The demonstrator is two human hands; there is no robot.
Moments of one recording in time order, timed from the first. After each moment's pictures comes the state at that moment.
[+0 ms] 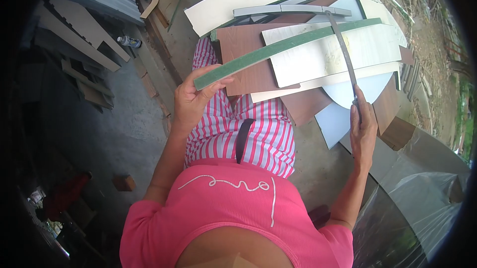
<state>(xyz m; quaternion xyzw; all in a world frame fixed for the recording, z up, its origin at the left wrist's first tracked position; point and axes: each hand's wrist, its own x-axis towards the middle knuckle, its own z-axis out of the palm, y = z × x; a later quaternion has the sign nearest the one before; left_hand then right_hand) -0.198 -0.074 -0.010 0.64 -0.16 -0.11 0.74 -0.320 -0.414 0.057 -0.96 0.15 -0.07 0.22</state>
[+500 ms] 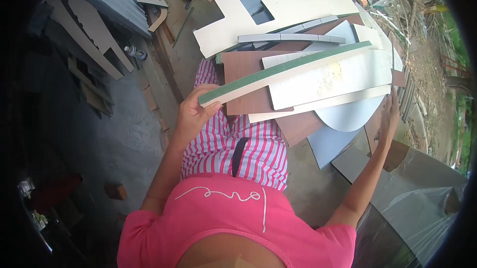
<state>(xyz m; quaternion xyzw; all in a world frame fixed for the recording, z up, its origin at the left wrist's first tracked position) -0.191 -0.065 -0.005 0.72 -0.20 -0.05 0.66 -0.258 -0.571 0.049 -0.92 0.31 -0.15 0.20</state>
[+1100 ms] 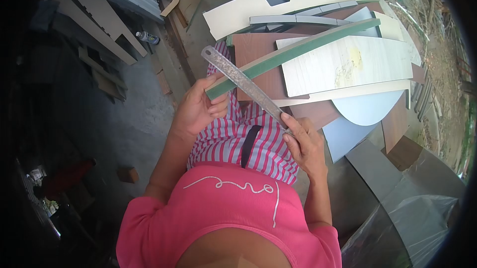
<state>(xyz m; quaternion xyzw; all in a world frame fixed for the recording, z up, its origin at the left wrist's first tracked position) -0.195 -0.065 0.014 0.32 0.11 -0.36 0.87 -0.311 -0.318 0.012 -0.92 -0.06 -0.07 0.39</state>
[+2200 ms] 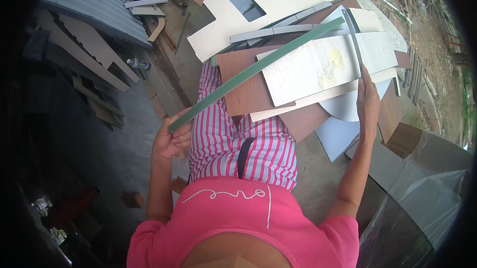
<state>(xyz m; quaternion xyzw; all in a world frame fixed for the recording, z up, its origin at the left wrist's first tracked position) -0.207 0.023 -0.030 0.23 0.11 -0.45 0.86 -0.252 -0.482 0.014 -0.95 0.20 -0.15 0.20</state>
